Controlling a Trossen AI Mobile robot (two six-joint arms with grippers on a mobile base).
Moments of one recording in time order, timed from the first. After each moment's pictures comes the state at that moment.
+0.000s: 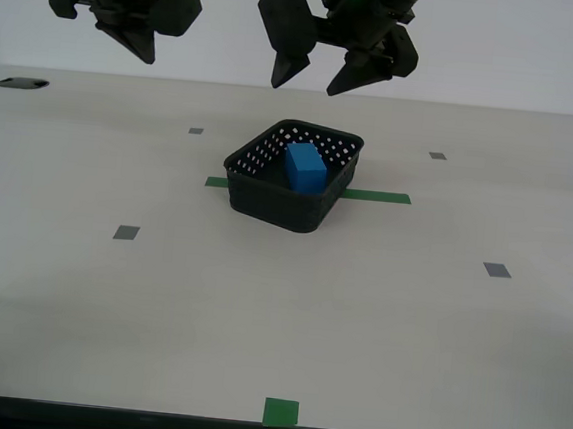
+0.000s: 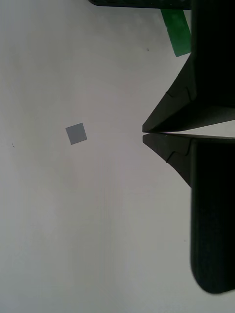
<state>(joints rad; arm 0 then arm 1) 0.71 1.86 1.31 -0.32 -0.13 0.22 -0.19 1.87 1.39 -0.57 0.04 0.09</state>
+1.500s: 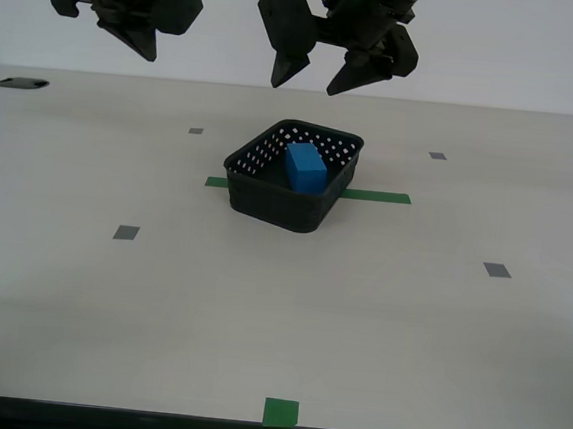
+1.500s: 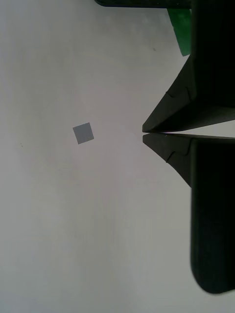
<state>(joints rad) 0.71 1.86 1.31 -0.32 -0.13 0.22 -0.19 1.87 1.39 -0.55 0.04 0.09</state>
